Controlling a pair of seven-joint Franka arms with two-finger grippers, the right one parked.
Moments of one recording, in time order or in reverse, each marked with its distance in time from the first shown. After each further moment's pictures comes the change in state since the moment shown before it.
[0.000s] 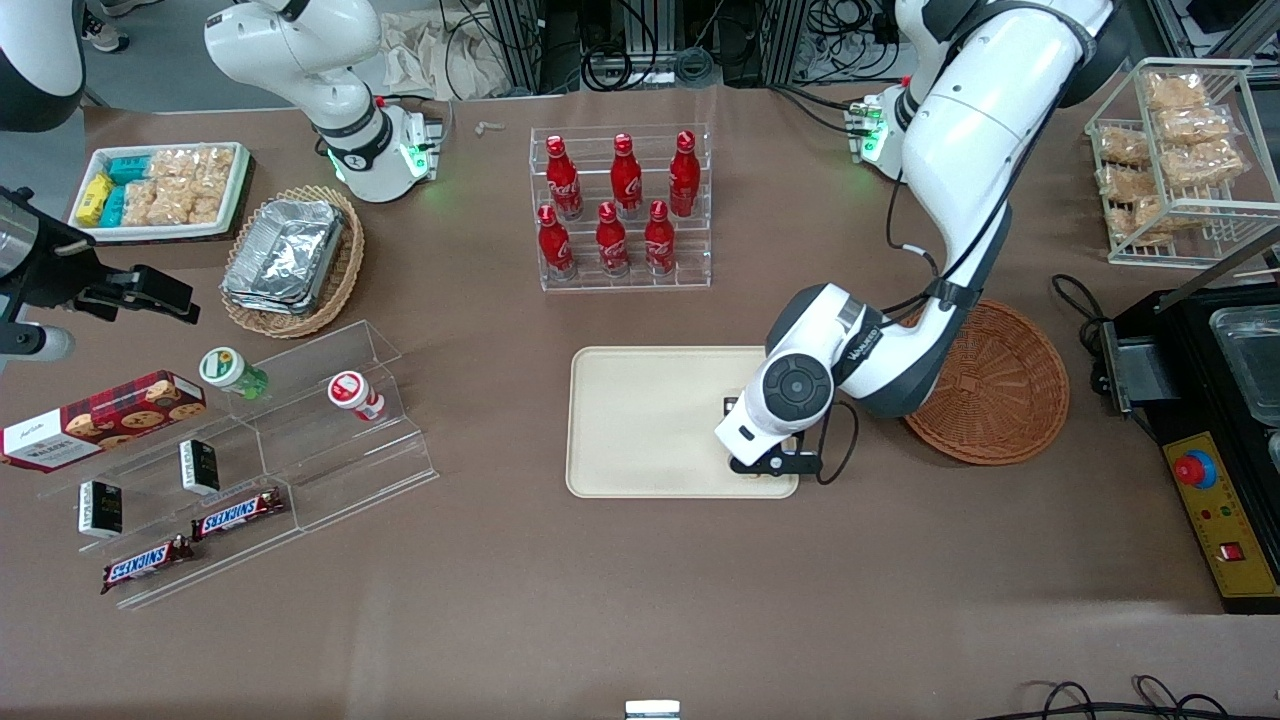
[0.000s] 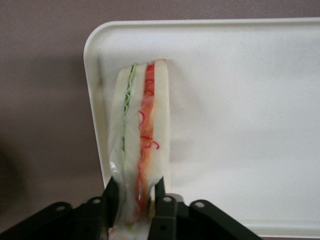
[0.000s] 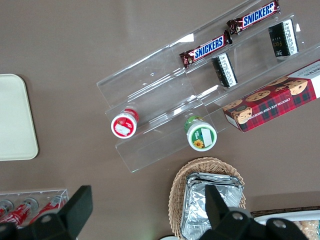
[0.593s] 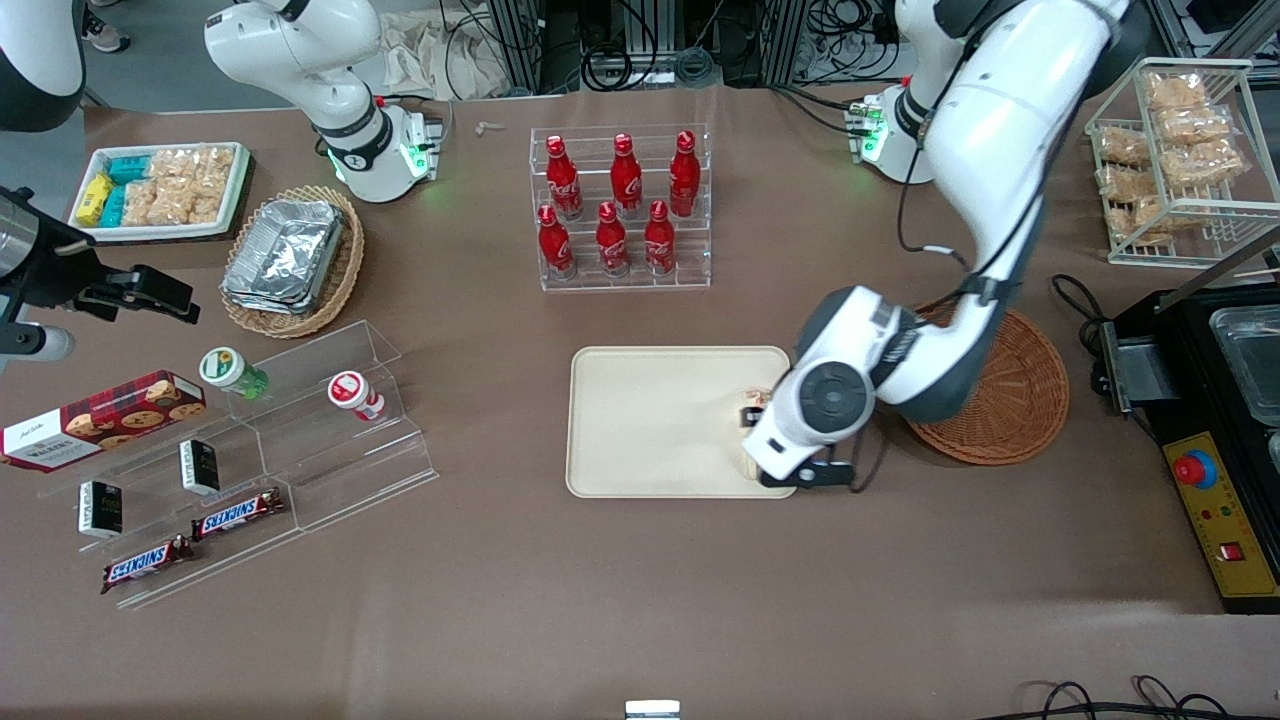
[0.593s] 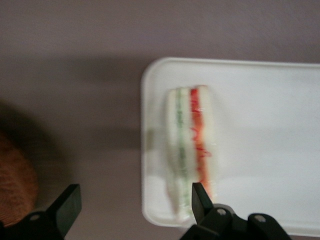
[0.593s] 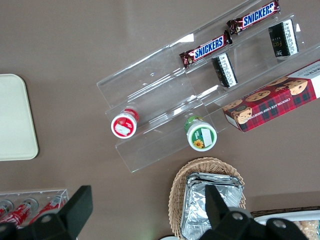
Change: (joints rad) arm 0.092 -0.071 0.002 0.056 -0.001 -0.112 0.054
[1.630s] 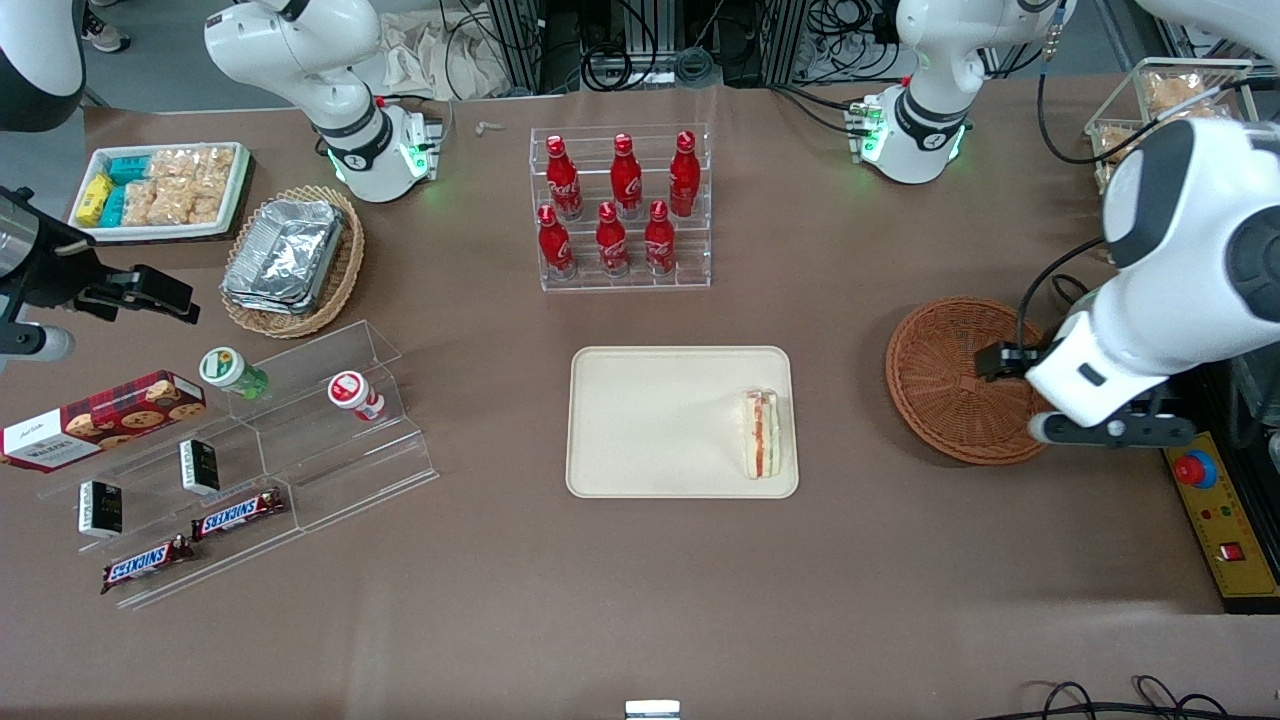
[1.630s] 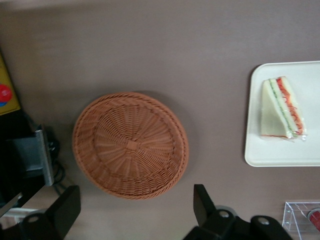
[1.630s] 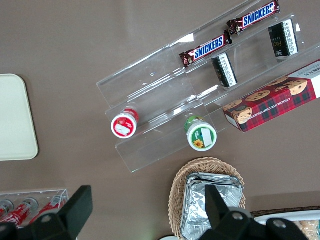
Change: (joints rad) arm 0.238 -0.351 0.078 0.052 -0.020 -0.334 0.393
